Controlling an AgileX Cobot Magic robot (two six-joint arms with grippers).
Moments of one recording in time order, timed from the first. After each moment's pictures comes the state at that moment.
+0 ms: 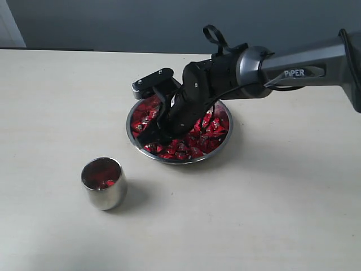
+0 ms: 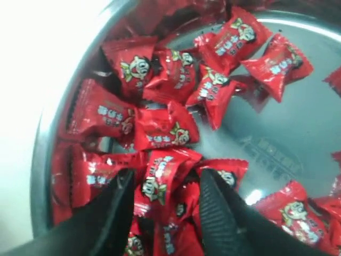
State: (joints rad) left arm 0.10 0.10 0.00 0.00 0.24 -0.06; right arm 0.69 2.12 -1.38 0.21 0.45 -0.21
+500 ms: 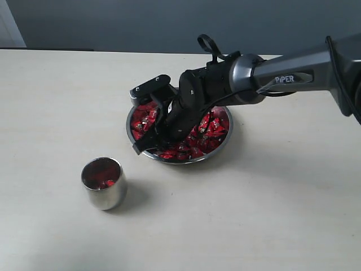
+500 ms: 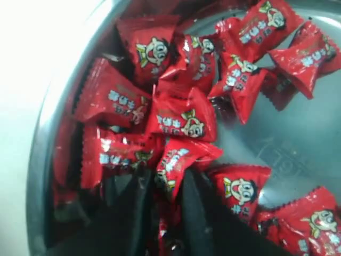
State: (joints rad) left arm 0.10 0.10 0.00 0.00 0.24 -0.06; right arm 0.69 2.15 -1.38 0.22 0.43 -0.22
